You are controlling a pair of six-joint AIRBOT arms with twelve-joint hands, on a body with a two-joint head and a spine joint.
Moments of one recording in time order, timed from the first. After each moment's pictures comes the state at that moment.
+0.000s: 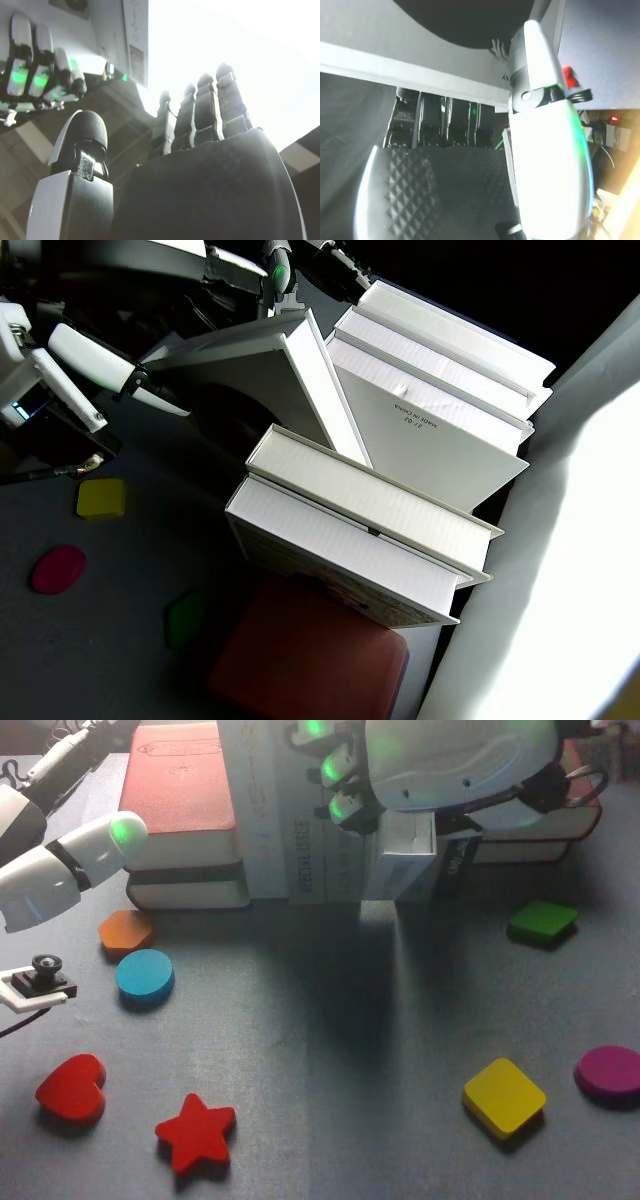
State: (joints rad) left arm 1.06 -1.18 1.44 -0.20 -1.38 0.08; right arm 0.01 -1.07 1.07 -2.31 0.54 0.45
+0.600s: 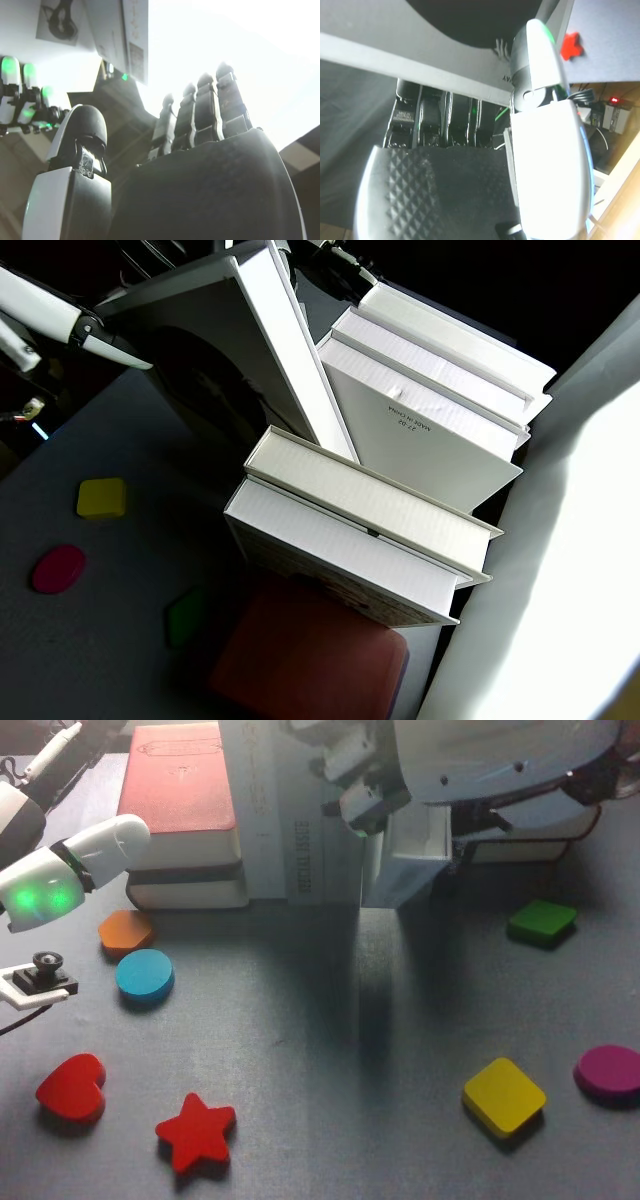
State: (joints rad) left arm 1.06 -1.19 1.45 -0.20 -1.38 0.08; right arm 0.07 -0.99 1.02 -2.17 0.65 0.38
